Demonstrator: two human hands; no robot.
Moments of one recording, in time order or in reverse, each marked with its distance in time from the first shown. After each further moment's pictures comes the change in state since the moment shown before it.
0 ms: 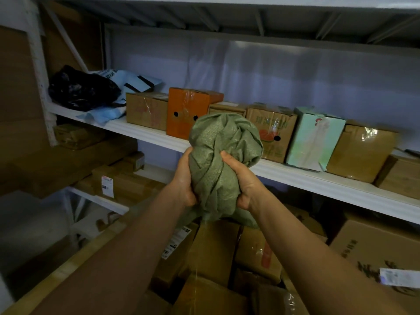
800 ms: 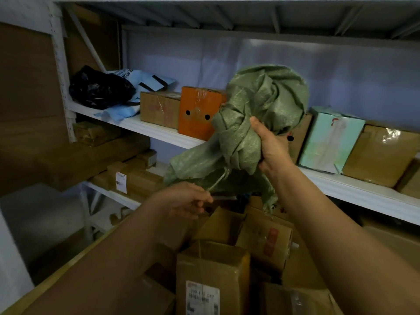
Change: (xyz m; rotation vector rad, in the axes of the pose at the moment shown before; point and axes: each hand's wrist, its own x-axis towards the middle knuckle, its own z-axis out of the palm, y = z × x) left_hand -0.012 -0.001 -0.063 0.889 -0.021 -0.157; right_hand 0.011 -0.059 0.010 0.072 0.195 -0.537
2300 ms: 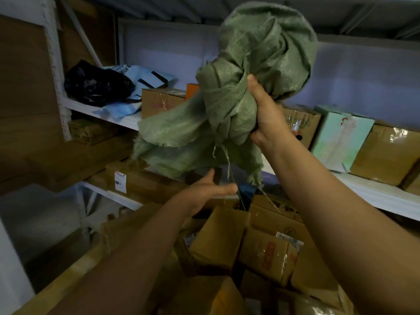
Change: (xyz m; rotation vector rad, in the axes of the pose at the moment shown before) left_hand 0.014 0.003 0.005 -0.195 -0.003 0.186; right_hand 0.013 -0.004 0.079 0.080 -0.237 -0.007
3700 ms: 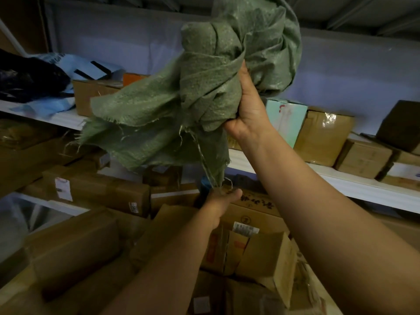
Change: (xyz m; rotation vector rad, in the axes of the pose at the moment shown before) left_hand 0.083 -0.032 0.168 -0.084 0.096 -0.200; right_hand -0.012 -0.065 -0.071 0.237 -0.097 0.103
